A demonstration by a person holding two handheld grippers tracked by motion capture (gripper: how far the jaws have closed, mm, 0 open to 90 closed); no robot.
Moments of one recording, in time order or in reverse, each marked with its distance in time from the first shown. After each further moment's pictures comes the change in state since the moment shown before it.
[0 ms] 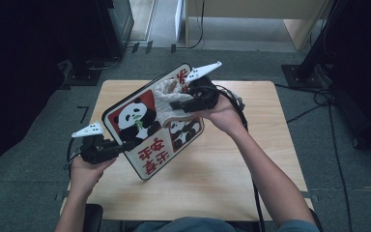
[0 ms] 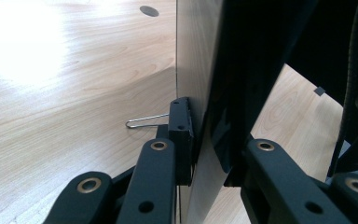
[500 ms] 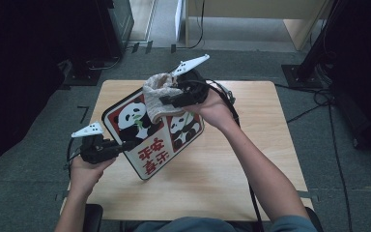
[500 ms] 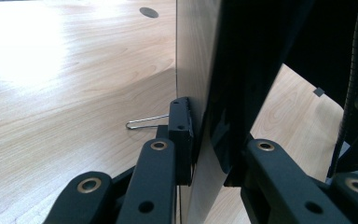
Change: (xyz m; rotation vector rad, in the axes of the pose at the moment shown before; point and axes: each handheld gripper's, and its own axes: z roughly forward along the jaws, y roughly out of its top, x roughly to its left) left arm 0.001 0.000 0.000 -0.007 -0.003 -0.001; right arm 0.011 0.025 0.011 -0.002 -0.013 -0.029
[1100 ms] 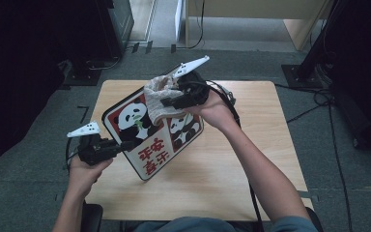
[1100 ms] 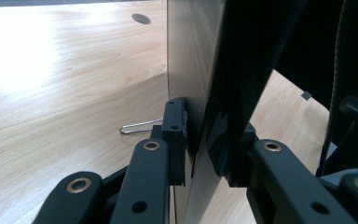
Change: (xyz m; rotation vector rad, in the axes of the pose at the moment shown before) left arm 0.002 0.001 -0.005 -0.021 -0.035 -0.002; right arm -0.001 -0.004 0.001 0.024 0.009 0.007
